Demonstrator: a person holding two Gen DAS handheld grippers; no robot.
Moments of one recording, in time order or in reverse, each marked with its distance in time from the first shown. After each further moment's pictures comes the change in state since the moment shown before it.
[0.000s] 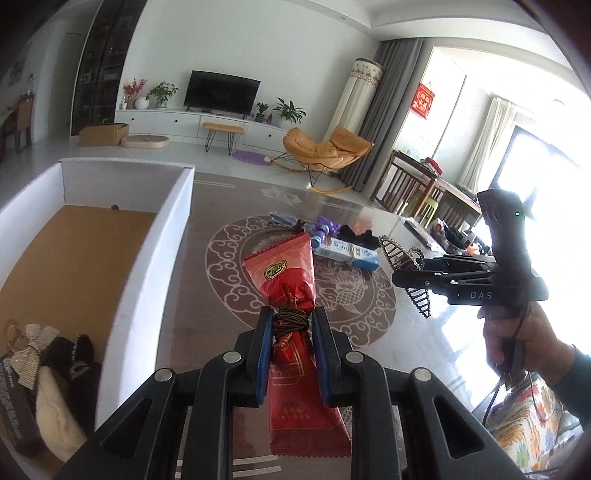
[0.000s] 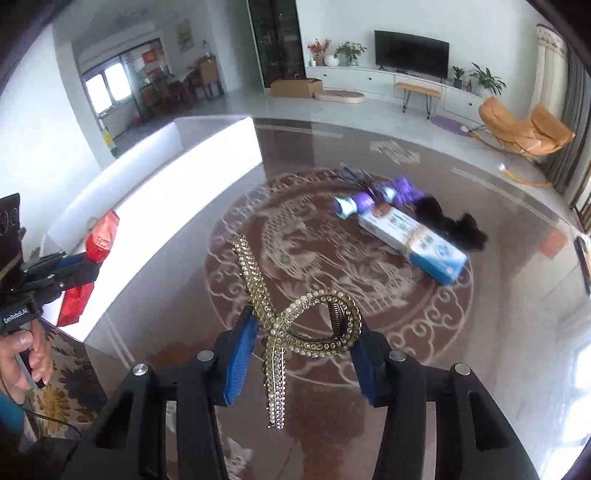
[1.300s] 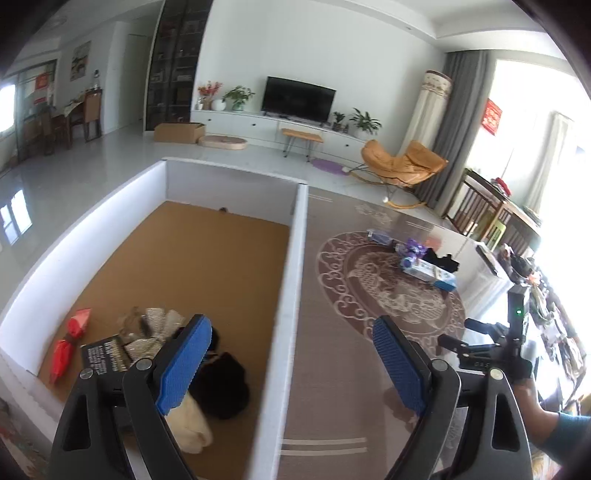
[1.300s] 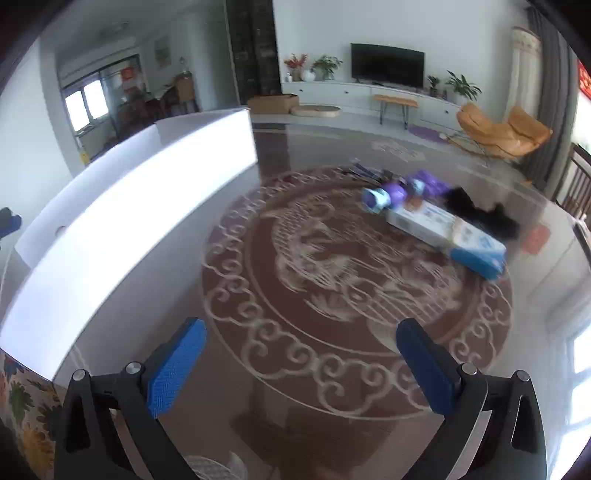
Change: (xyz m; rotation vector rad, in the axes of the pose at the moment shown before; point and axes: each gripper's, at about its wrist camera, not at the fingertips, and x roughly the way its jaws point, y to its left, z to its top) left arm -0.039 0.037 0.002 -0.064 -0.015 0.244; right arm 0.090 0.014 -0.037 0.103 -0.032 -0.168
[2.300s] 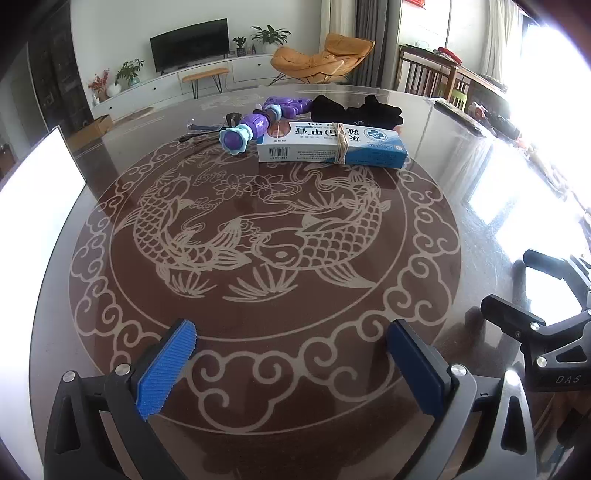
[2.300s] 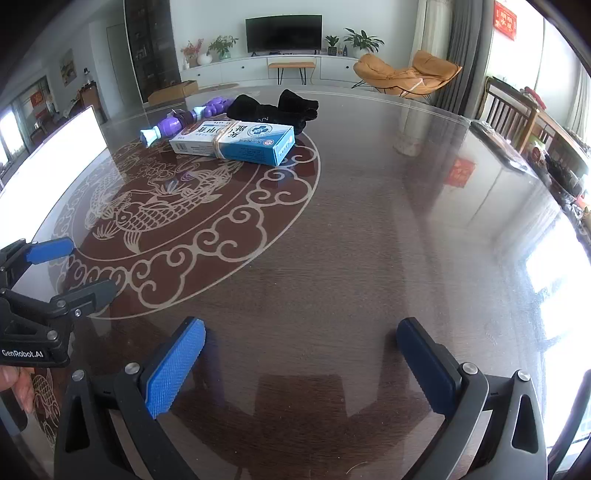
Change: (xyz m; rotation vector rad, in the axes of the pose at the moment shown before) left arm 0.228 -0.212 -0.059 0.354 0.299 -0.031; right arm -0.035 -0.143 -0.070 0.203 0.080 -0.233
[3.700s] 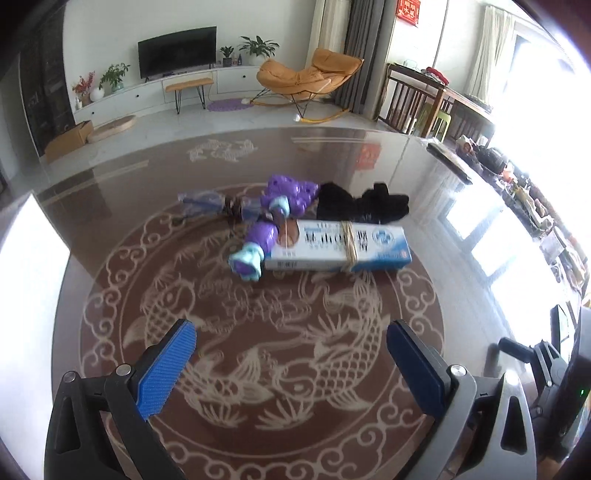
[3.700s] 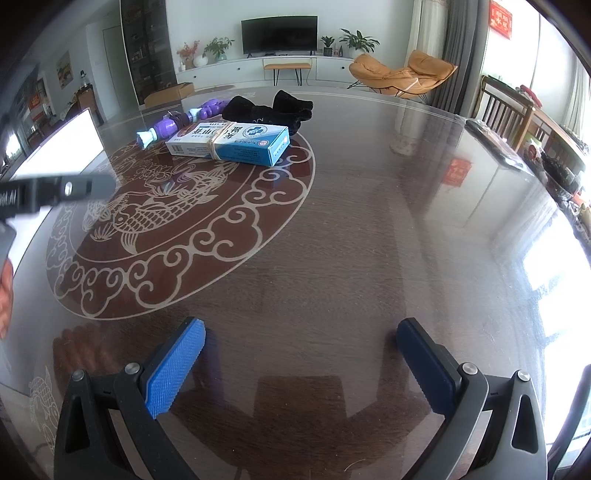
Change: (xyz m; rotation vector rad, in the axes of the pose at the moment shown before) left arm -0.003 0.029 0.111 0.011 -0.047 -0.100; right arm -0.002 -0.001 -0.002 0.011 -0.006 -0.011
